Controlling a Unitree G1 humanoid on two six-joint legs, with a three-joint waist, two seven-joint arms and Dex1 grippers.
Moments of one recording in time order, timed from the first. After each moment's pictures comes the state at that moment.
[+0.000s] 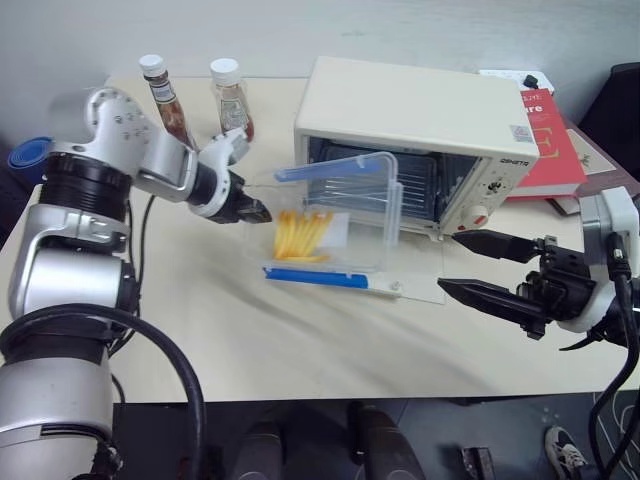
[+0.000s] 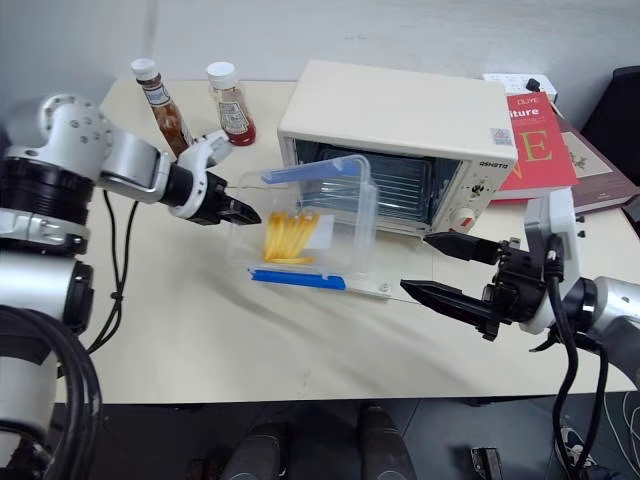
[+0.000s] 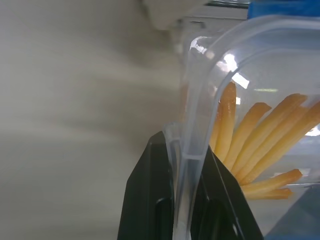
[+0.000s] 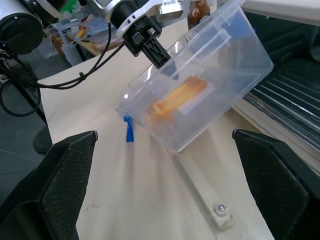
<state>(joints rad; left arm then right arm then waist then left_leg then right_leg) -1.42 0.65 -0.27 0.69 -0.93 1.62 -0.20 -0.09 -0.91 -0.54 -0.60 1.20 0.87 0.77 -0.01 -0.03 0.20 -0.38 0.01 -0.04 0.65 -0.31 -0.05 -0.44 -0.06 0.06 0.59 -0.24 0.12</state>
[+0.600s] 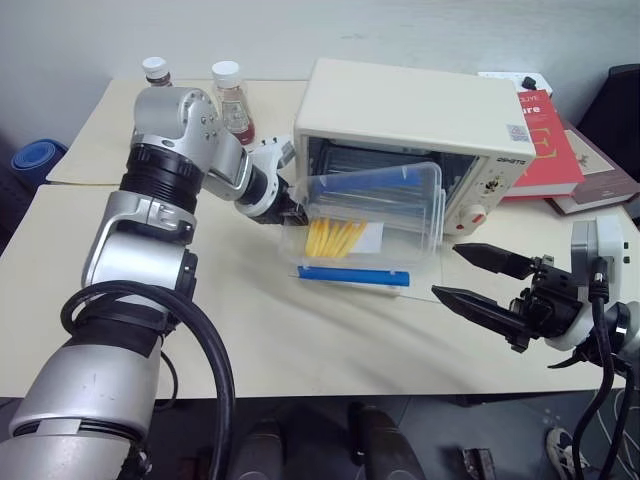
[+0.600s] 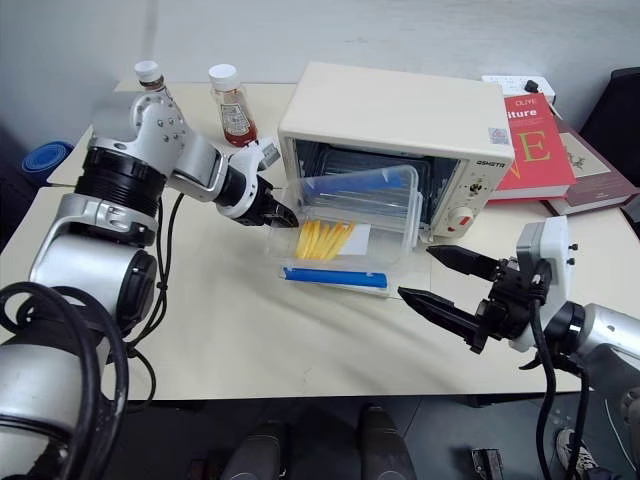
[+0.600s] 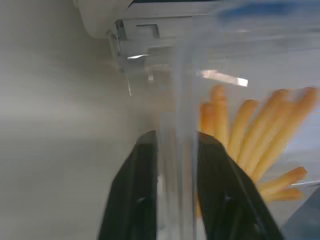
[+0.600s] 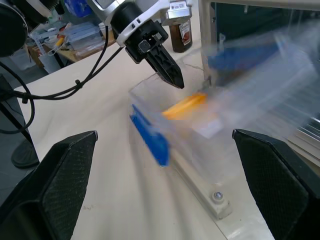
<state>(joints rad) -1.48 0.39 -0.15 0.83 -0.59 1.60 -0.24 0.04 -0.83 -0.52 -0.67 1.16 0.77 0.67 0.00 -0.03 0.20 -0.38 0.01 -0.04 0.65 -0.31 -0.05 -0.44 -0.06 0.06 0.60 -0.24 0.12</state>
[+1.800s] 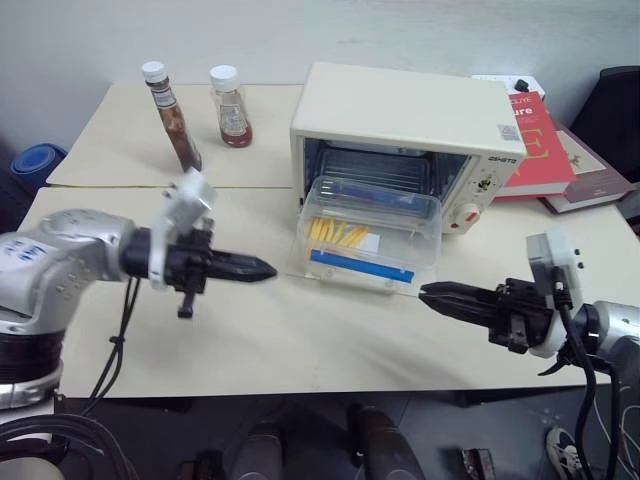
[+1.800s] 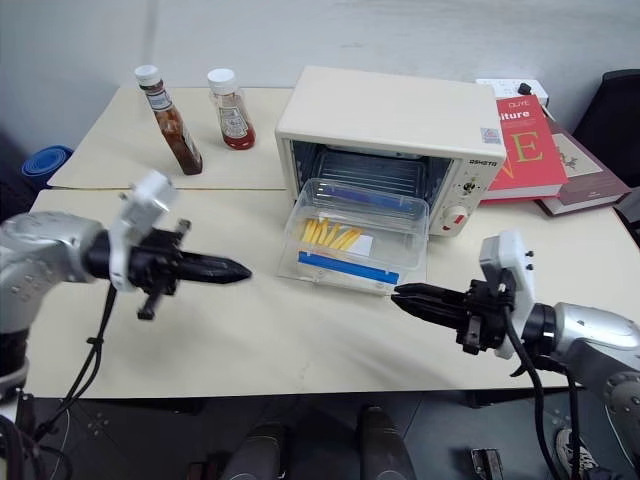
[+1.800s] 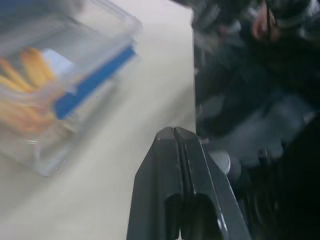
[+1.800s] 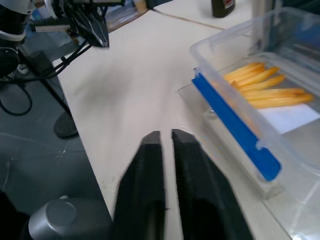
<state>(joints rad) -0.57 0.92 -0.02 -0.31 -0.70 0.95 -1.20 -0.04 -0.91 -0.32 -0.62 1.12 0.80 0.76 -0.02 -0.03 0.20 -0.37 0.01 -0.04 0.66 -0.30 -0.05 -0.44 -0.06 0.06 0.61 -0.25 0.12</state>
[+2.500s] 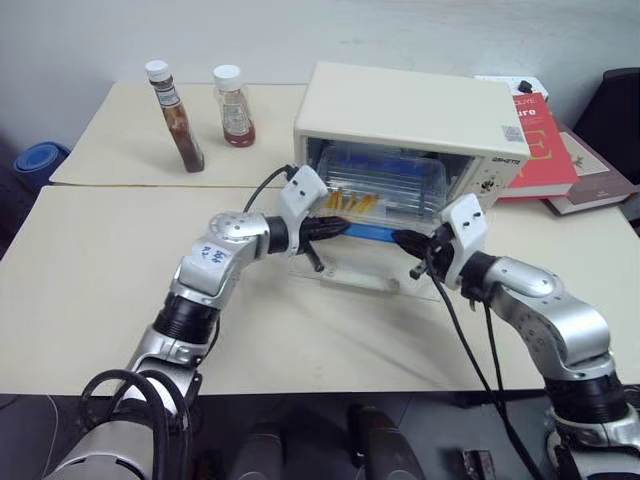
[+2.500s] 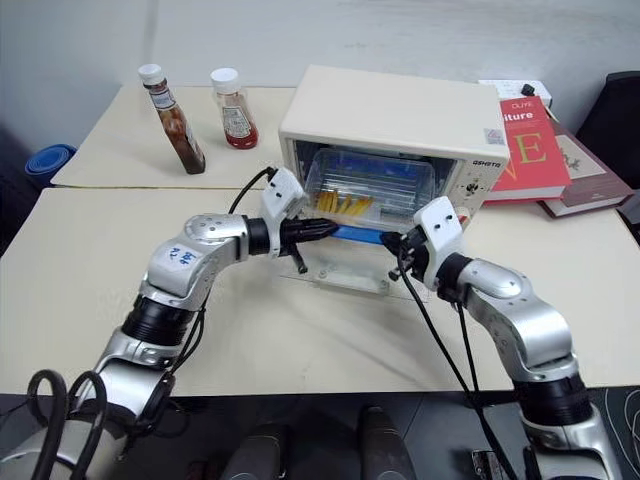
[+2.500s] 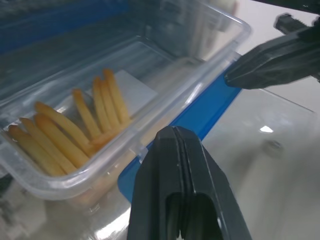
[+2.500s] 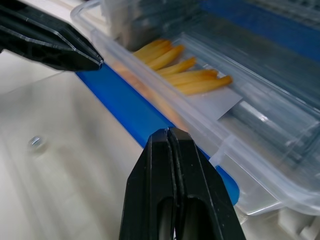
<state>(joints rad) -0.85 0.29 -0.20 0.17 -0.22 0.60 -0.60 -0.45 -0.55 0.02 -0.24 0.44 0.63 0.42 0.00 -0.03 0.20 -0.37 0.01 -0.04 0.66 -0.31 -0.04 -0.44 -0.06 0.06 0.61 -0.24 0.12</state>
